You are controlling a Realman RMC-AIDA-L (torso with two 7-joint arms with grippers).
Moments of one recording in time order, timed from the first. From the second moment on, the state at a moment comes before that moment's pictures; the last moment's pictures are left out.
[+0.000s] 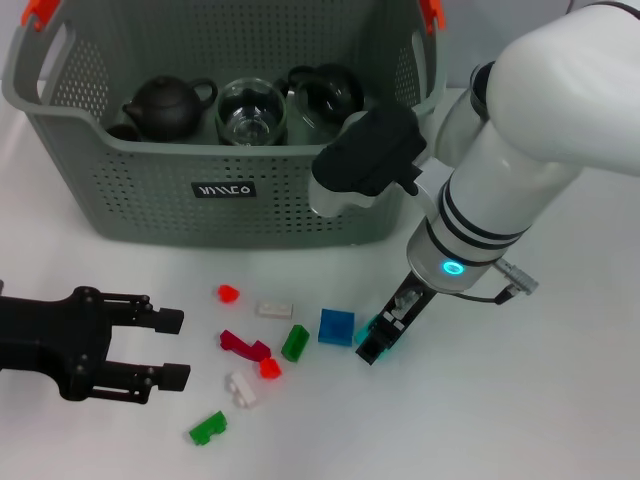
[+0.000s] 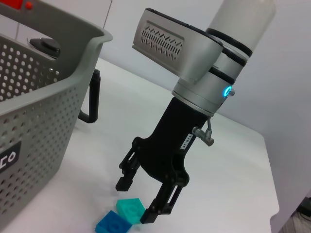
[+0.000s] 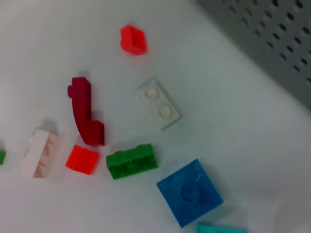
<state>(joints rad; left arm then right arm) -0.43 -1.96 -2.48 -0.75 -0.99 1.91 -1.45 1.00 2.11 -1.90 -0.85 -2.43 -1.23 2.91</state>
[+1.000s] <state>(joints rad) -0.43 -1.95 -2.48 -0.75 -0.99 1.91 -1.45 1.01 2.12 -1.94 -0.83 -2.42 -1.22 2.90</state>
